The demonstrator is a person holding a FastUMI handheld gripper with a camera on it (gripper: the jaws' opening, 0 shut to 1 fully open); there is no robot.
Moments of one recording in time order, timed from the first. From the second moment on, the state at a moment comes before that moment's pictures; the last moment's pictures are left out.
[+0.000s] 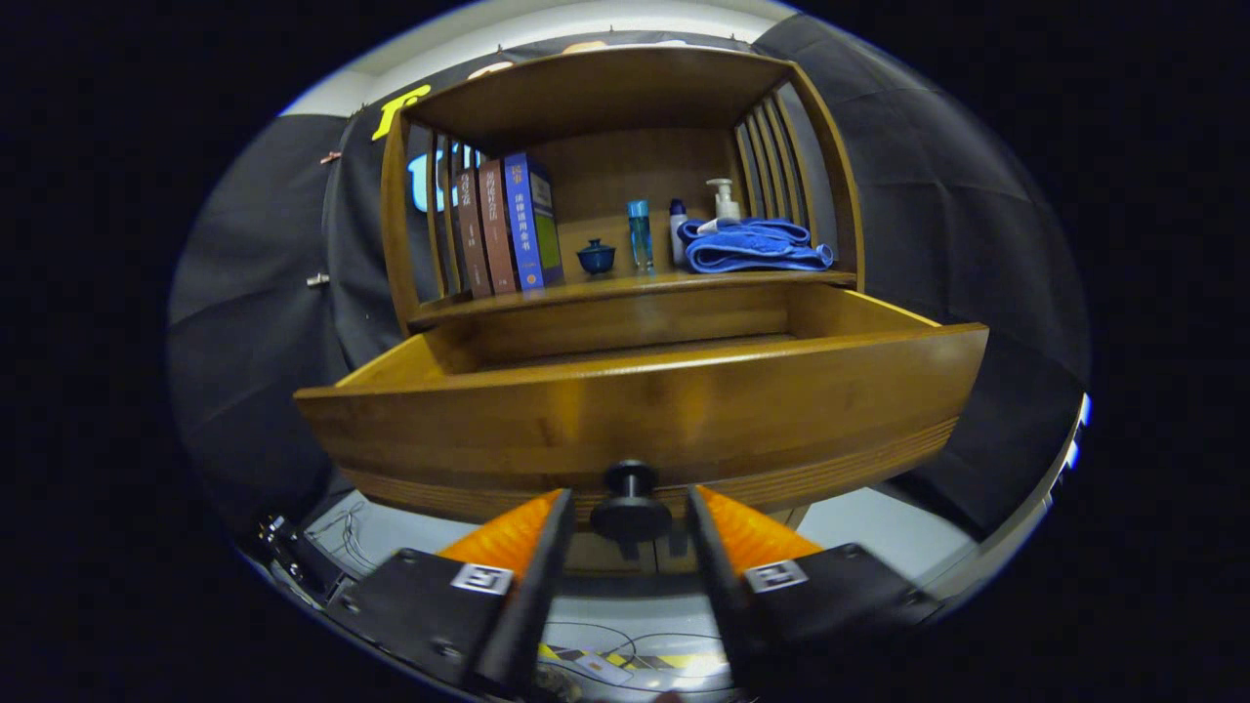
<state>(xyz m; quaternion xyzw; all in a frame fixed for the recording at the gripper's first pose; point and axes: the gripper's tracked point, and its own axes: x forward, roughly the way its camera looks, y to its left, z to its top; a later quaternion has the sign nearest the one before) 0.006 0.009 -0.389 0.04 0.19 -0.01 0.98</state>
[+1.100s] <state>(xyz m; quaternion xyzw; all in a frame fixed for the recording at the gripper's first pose) 0.114 -0.001 -0.276 0.09 0.36 0.04 0.93</state>
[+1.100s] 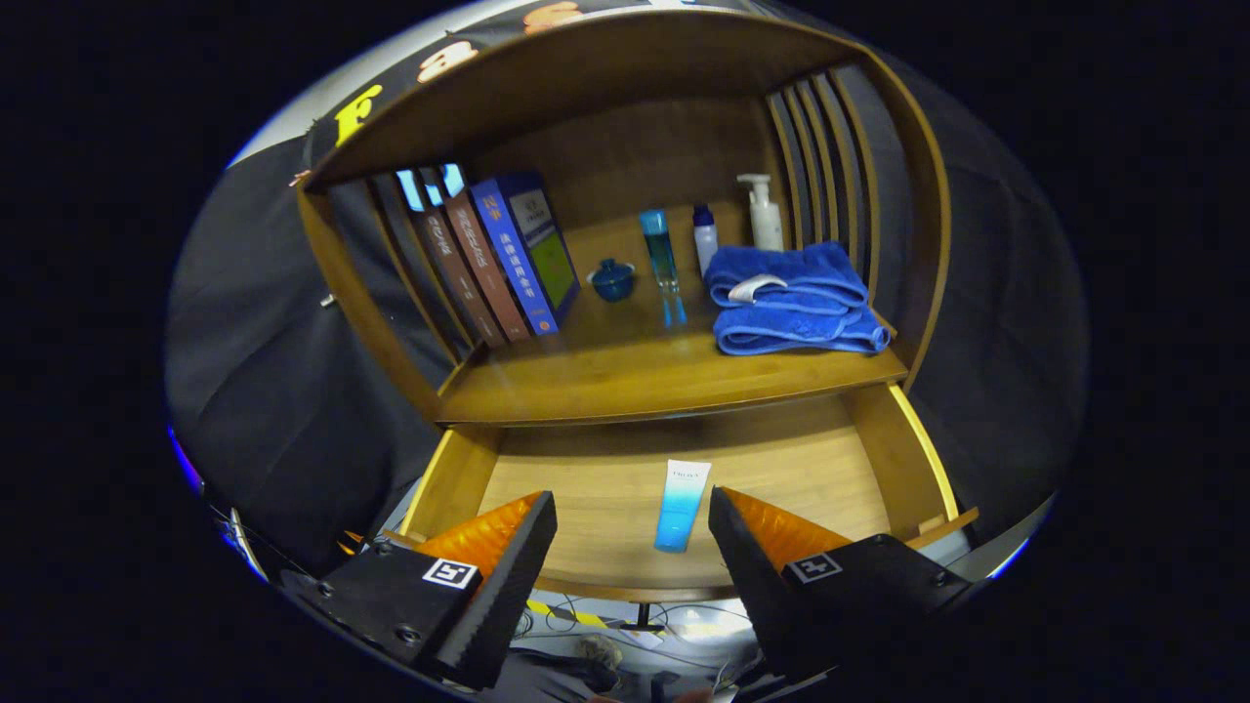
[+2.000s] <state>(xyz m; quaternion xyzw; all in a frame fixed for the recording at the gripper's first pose) 0.156 -0.018 -0.452 0.03 0.61 -0.04 0.79</state>
